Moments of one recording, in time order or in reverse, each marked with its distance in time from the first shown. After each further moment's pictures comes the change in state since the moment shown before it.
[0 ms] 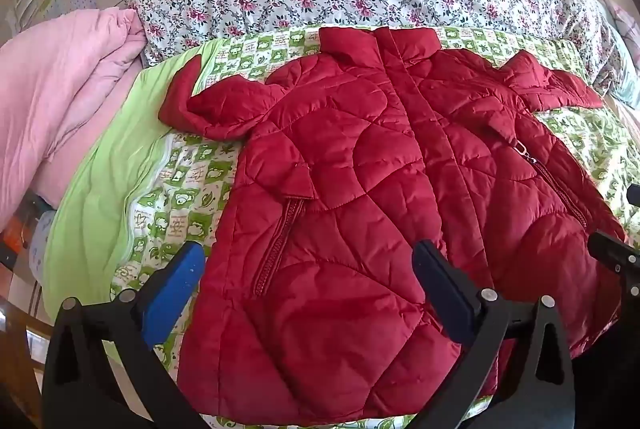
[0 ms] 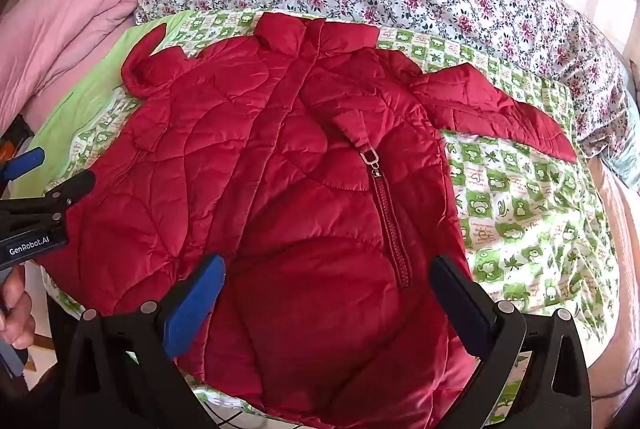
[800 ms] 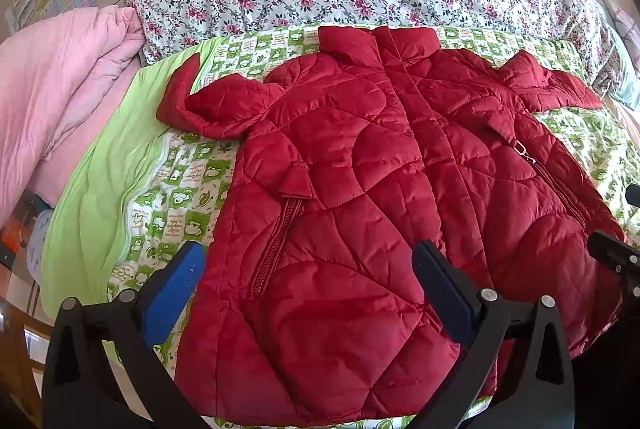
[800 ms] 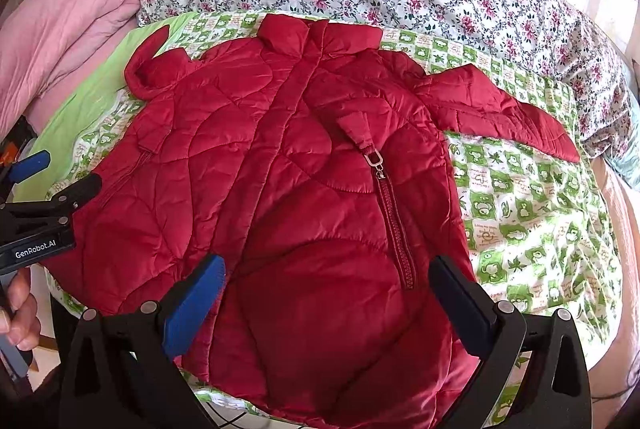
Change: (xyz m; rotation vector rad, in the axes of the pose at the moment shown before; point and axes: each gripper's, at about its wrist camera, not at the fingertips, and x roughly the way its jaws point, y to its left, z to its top) left arm 0.001 0.002 0.000 -0.003 -0.006 -0.003; right arm -0.002 0.002 0.002 -0.003 -0.006 0.012
